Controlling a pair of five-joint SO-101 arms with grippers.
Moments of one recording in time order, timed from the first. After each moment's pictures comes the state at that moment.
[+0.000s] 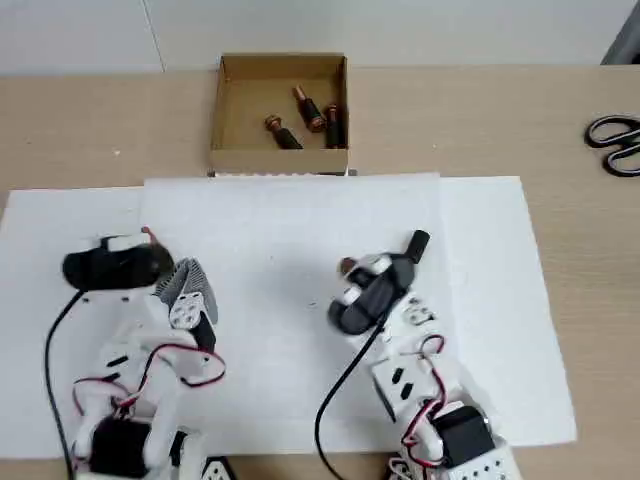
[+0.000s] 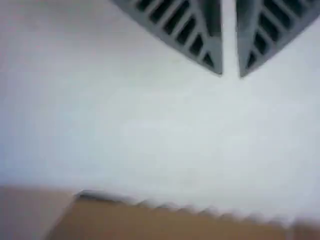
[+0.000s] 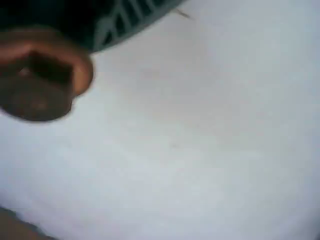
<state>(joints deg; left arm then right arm) 2.2 -96.4 77.1 60.9 19.4 -24.1 -103.0 88.0 43.9 10.8</state>
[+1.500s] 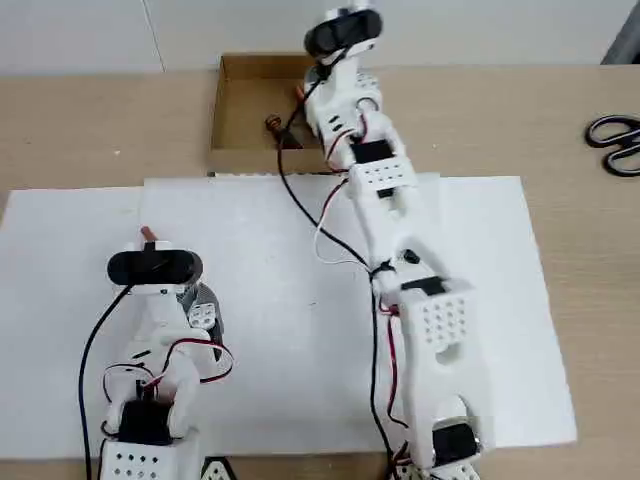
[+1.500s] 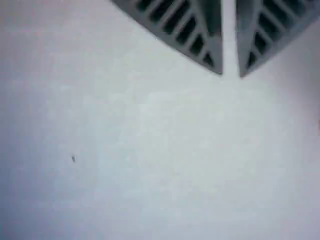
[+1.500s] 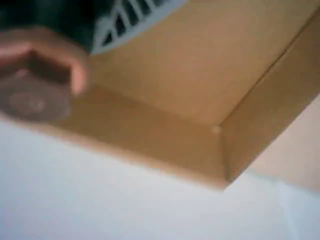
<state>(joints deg) 0.8 -96.3 93.8 52.2 13.1 -18.5 49.8 -38.9 12.8 -2.2</state>
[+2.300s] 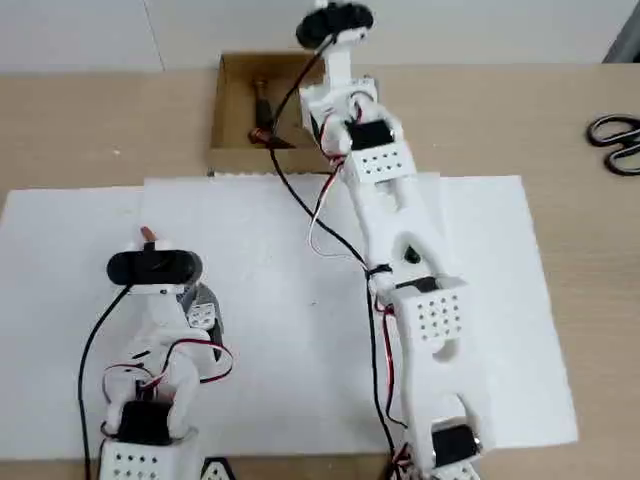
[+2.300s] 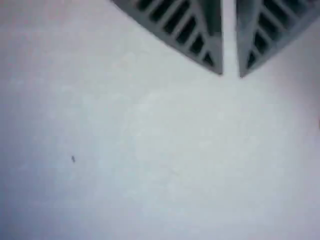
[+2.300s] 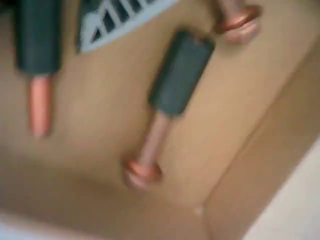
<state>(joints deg) 0.8 -96.3 93.8 52.2 13.1 -18.6 49.2 -54.1 44.3 -6.2</state>
